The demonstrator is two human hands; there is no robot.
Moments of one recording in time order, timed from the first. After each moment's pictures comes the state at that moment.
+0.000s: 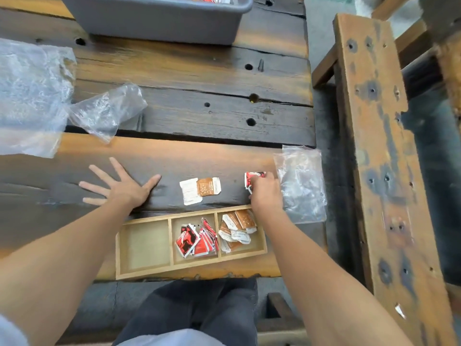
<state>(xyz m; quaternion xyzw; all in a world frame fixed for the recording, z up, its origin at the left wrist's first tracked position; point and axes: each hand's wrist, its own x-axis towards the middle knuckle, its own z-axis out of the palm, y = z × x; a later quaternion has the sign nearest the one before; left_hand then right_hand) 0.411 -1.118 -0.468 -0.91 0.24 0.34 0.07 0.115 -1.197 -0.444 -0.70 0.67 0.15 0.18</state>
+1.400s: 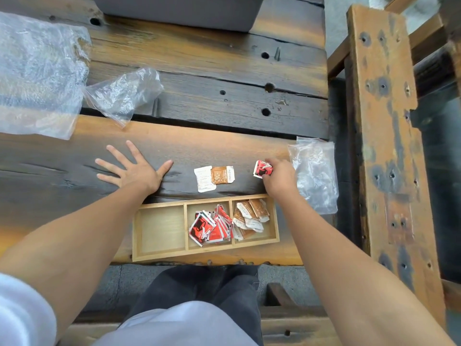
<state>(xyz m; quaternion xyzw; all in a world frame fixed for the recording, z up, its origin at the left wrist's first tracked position) 0.419 -1.115 -0.477 -0.89 0.28 0.34 0.07 0.115 -1.207 -0.444 -0.66 0.70 0.03 0.27</state>
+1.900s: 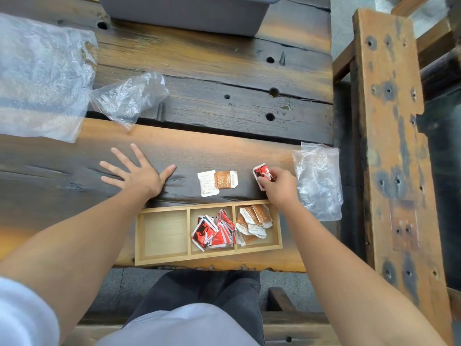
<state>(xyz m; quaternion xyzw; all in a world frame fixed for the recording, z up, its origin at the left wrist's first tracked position) 0.422 -1.117 -0.468 -0.88 0.29 0.37 0.08 0.121 -1.198 -0.435 -0.61 0.70 -0.06 0.37</state>
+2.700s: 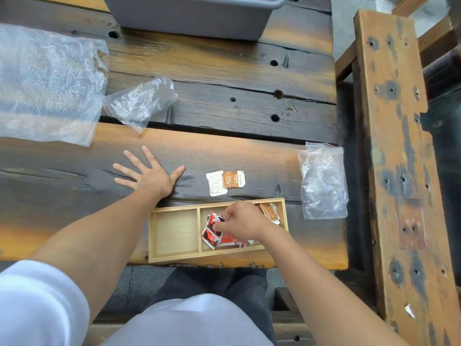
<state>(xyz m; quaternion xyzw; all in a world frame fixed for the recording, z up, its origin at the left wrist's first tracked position) 0.422 -1.117 -0.464 -0.88 0.28 0.38 0.07 0.188 -1.117 -0.381 -0.66 0.51 0.21 0.51</state>
